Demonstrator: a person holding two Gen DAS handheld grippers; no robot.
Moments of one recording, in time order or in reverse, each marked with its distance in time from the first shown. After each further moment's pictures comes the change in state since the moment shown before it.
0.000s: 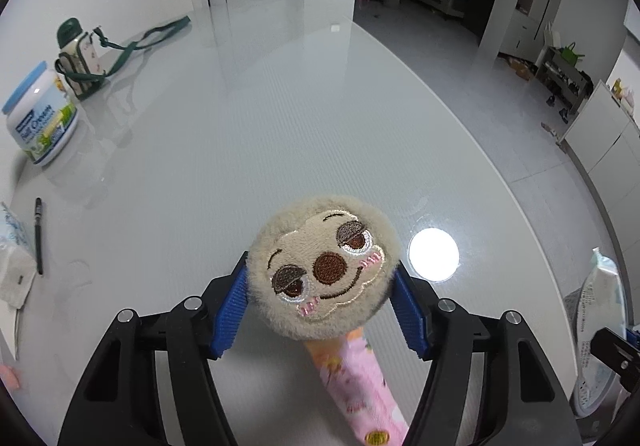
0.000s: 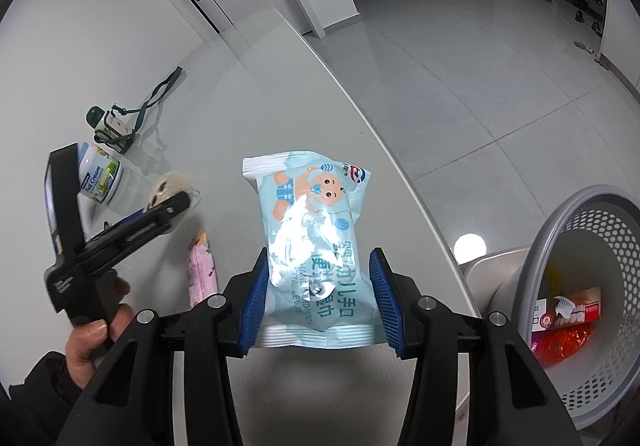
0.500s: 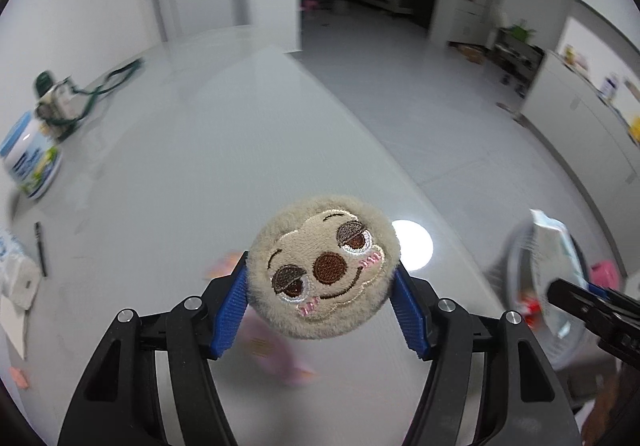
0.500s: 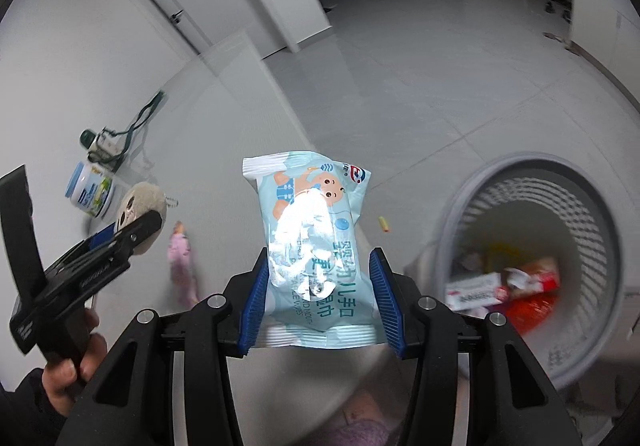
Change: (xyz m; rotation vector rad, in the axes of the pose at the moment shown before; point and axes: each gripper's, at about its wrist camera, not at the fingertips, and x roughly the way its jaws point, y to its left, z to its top) left arm -0.086 -0.103 -0.041 0.167 -0.037 -0.123; right arm -0.079 -0.069 -0.035 0.079 -0.055 -0.058
